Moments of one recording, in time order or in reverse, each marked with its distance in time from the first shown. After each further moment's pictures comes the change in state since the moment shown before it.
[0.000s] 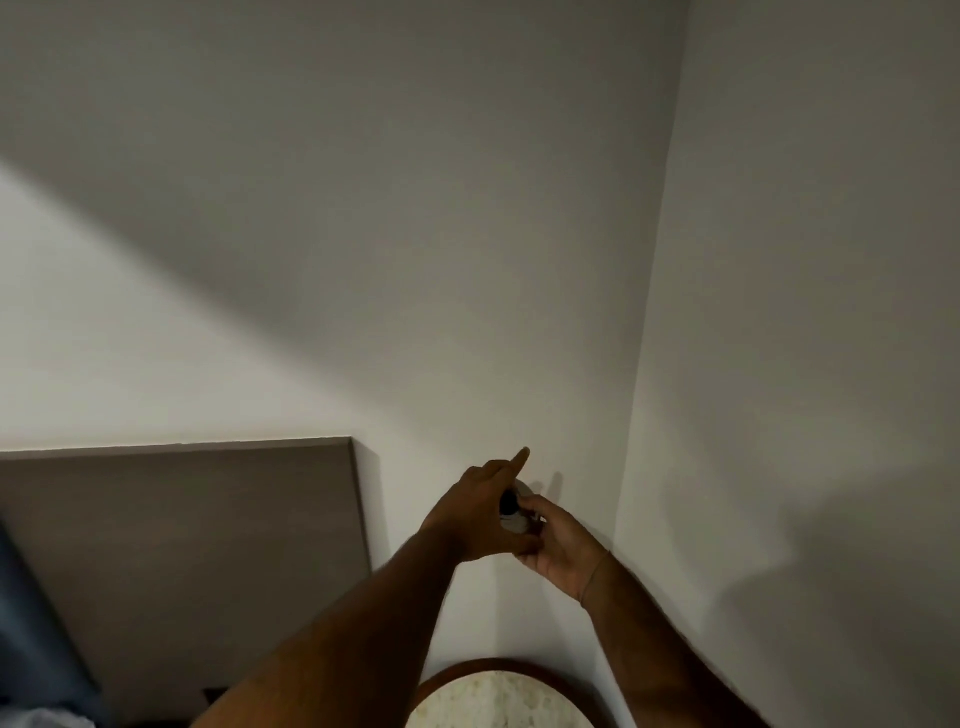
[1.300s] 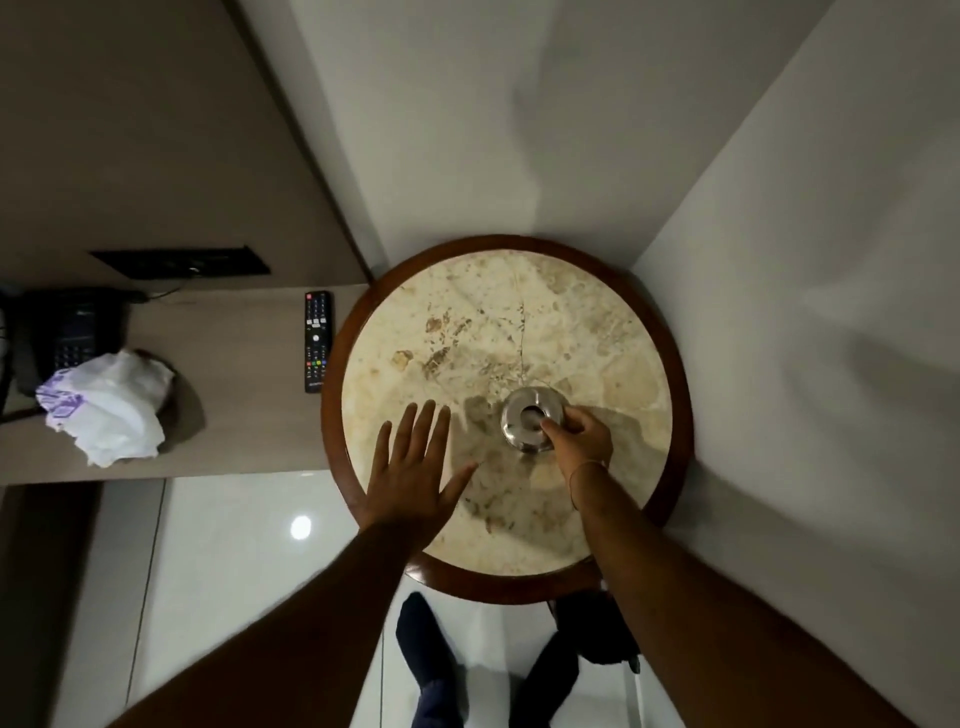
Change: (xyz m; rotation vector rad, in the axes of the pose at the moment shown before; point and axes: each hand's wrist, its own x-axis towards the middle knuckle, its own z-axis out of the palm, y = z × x) left_hand -0.300 -0.242 0.503 0.210 -0.404 -0.454; right_hand 0.092 0.507 -0.339 -0.690 0.843 0.357
